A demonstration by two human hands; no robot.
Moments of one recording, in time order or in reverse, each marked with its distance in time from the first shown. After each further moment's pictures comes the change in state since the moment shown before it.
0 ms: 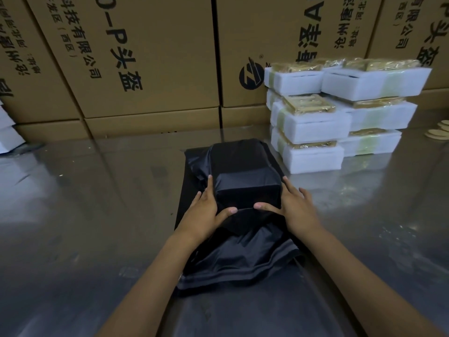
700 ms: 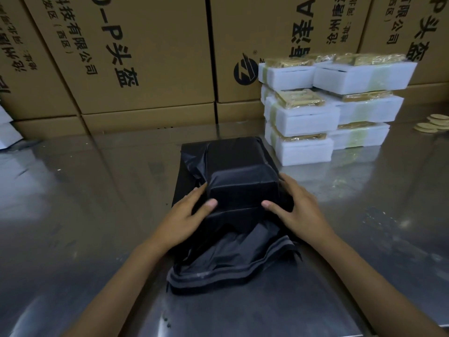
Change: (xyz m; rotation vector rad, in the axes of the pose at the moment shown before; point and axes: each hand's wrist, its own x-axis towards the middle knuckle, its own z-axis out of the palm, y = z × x) left_hand -0.054 -0.007 -0.020 -0.307 0.034 0.130; right_hand -0.055 0.016 -0.017 0.356 0.150 -0.040
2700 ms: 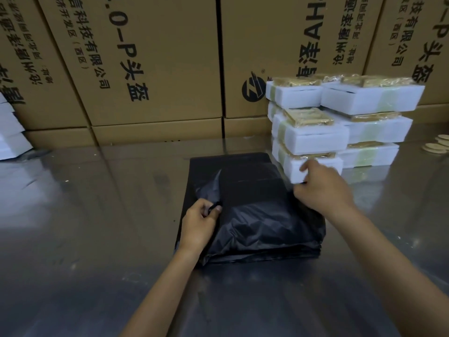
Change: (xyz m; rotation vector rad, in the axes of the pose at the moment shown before) left_hand 0.030 0.019 0.021 -0.276 0.423 -0.275; right_hand 0.056 -0.075 -0.058 -0.397 0.042 0.236
